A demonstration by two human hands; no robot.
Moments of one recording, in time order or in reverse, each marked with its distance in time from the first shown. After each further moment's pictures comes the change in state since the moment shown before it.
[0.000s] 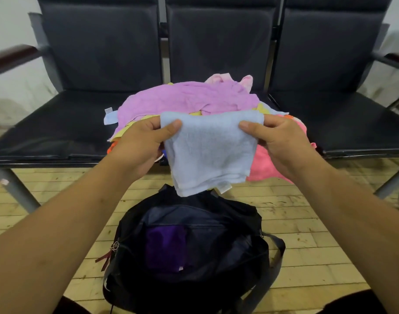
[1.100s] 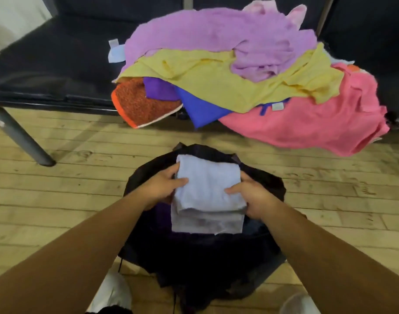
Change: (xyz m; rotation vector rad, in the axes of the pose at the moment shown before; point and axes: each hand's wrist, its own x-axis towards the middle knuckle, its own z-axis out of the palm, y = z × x) left_hand 0.005 -0.250 -0.065 0.211 -0.115 -0.557; right_hand -0.020 0.262 0.066 0.149 -0.115 0.829
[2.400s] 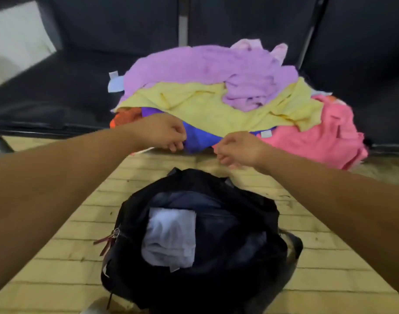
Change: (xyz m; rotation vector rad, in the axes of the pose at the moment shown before) left_hand -0.007 0.190 -0.041 0.757 0.089 0.376; right_hand -0.043 -0.167 0.038 -0.799 0.036 -0.401
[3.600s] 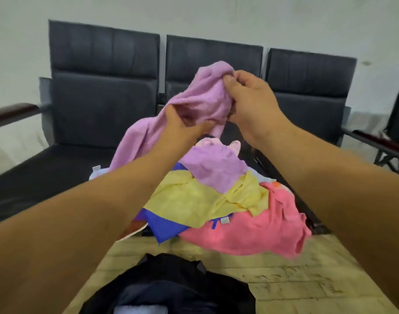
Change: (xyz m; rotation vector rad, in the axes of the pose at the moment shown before) left_hand 0.015 0.196 -0.074 -0.747 0.618 0.404; right_hand -0.072 -0.197 -0.166 0.391 0.553 -0.646
